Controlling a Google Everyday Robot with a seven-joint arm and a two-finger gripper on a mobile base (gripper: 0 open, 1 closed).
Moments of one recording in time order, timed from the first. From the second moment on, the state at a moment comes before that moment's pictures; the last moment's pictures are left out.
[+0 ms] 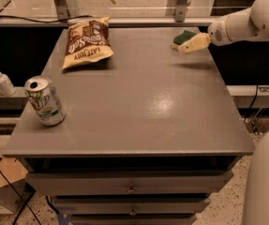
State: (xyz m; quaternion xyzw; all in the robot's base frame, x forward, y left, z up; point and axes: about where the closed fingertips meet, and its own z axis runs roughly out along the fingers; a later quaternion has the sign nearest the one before) arm 0.803 -0.240 0.872 -0.33 0.81 0.11 0.46
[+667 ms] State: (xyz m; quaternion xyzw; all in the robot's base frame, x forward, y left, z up) arm 0.844 -0.245 0.846 -0.31 0.82 0.11 0.47
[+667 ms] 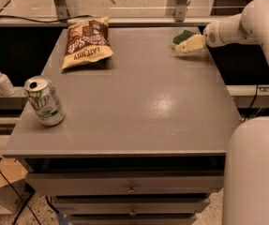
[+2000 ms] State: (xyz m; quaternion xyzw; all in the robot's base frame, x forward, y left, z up) arm 0.849 -0.217 0.846 -0.35 0.80 0.13 0.46
